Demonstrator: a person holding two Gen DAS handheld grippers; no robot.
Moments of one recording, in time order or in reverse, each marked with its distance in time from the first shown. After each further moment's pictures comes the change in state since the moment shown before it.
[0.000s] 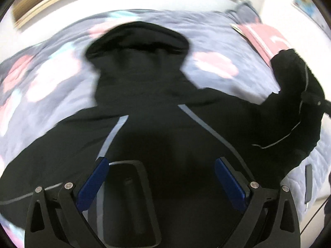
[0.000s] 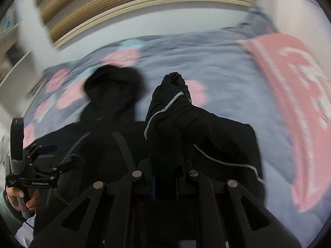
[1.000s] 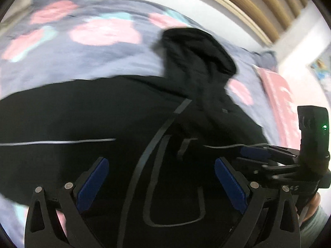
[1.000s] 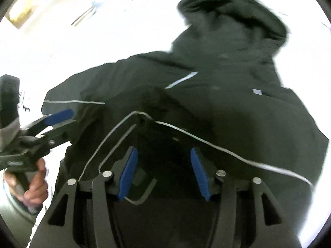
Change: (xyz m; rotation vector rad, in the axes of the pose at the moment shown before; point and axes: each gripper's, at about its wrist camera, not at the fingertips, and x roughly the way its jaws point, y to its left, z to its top) left arm -0.007 0.146 -0.073 -0.317 -0.047 -0.218; right arm 0.118 0.171 -0.046 -0.176 0.311 0.188
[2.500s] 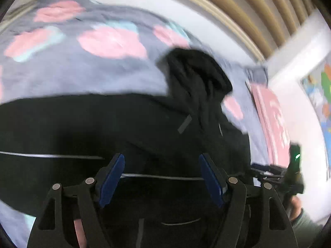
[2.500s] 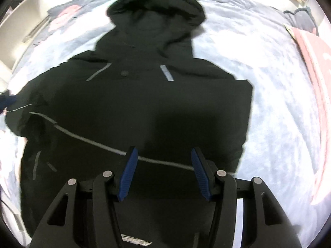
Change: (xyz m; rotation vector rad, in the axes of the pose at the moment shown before) left arm -0.025 0.030 0.006 -0.033 -0.034 -0.057; right arm -0.019 -0.055 -0.040 0.079 0.010 -0.242
